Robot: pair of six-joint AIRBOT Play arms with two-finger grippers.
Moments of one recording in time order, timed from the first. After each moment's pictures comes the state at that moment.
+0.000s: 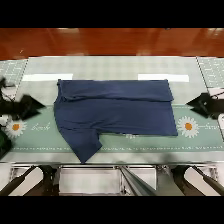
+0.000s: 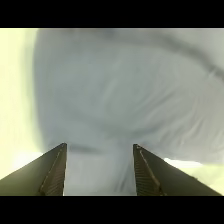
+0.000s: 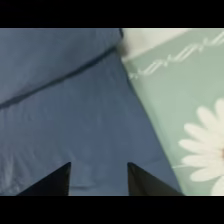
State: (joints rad) left arm 0.55 -1.04 0.74 0.90 -1.35 -1.34; right arm -0.59 -1.05 0.77 -0.91 1.25 1.35
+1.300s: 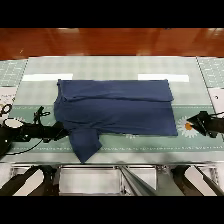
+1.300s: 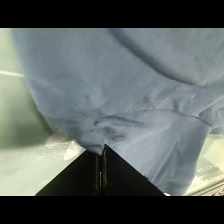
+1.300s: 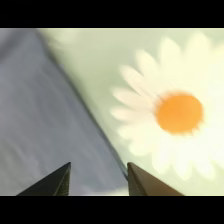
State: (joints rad) left arm 0.28 -1.03 0.34 0.82 -1.07 -1.28; right arm -0.77 -1.00 0.59 -0.99 1.22 1.29
